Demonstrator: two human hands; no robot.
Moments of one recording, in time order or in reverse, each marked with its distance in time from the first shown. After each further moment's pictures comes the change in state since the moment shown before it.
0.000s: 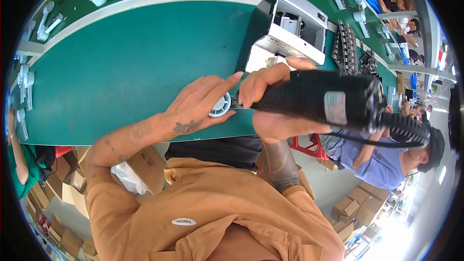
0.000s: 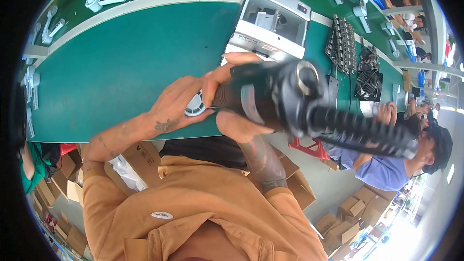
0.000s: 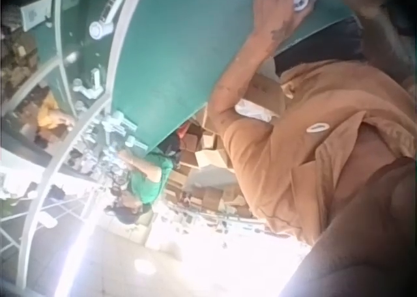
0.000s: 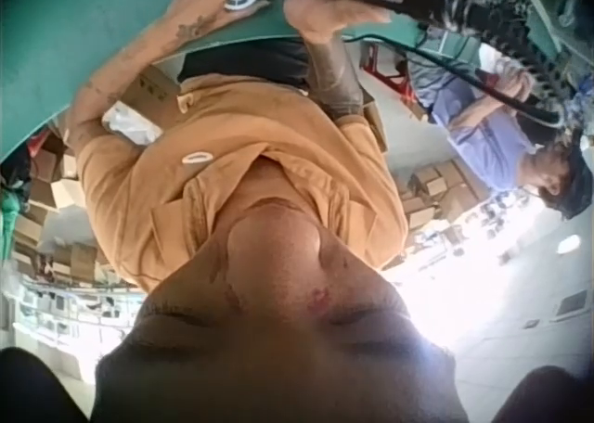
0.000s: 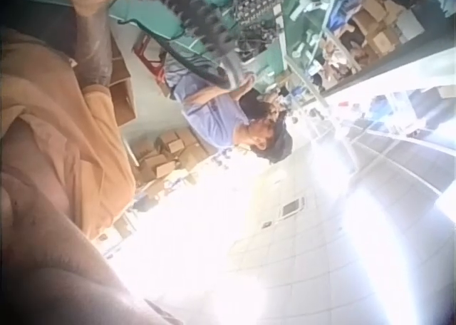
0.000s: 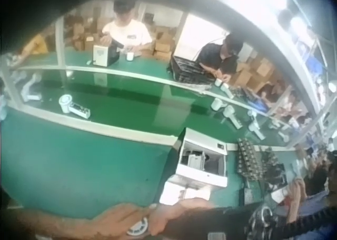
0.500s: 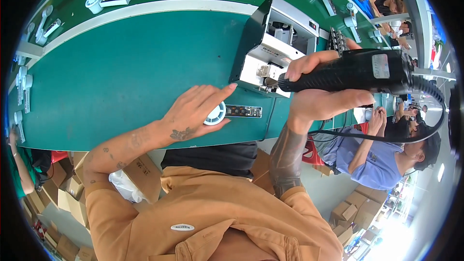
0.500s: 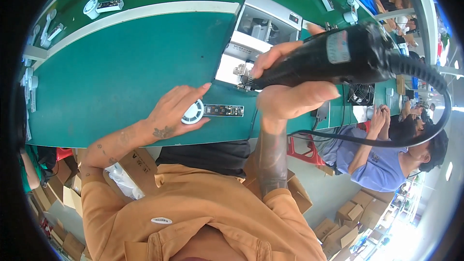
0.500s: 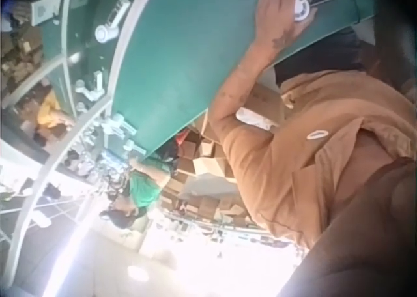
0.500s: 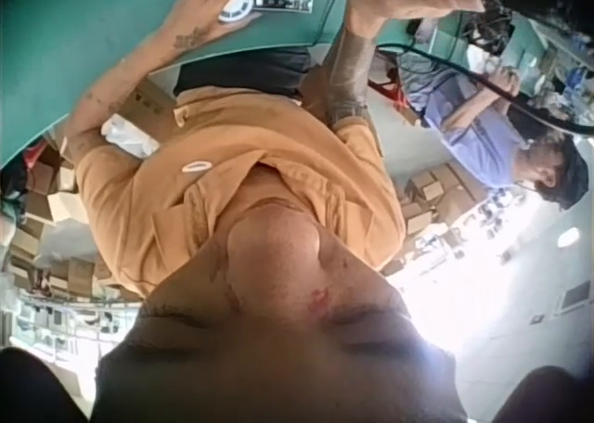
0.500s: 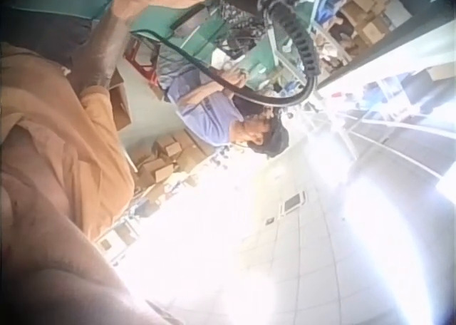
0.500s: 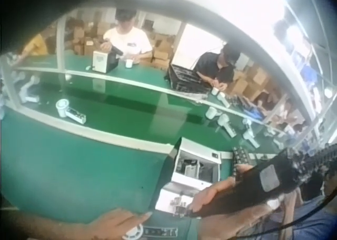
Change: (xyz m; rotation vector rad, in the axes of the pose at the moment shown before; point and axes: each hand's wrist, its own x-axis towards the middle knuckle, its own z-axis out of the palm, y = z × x) left_hand 0.003 0.001 0.005 0.068 -0.017 0.004; right_hand 0.054 -0.038 -0.026 -0.556 0.375 -0.279
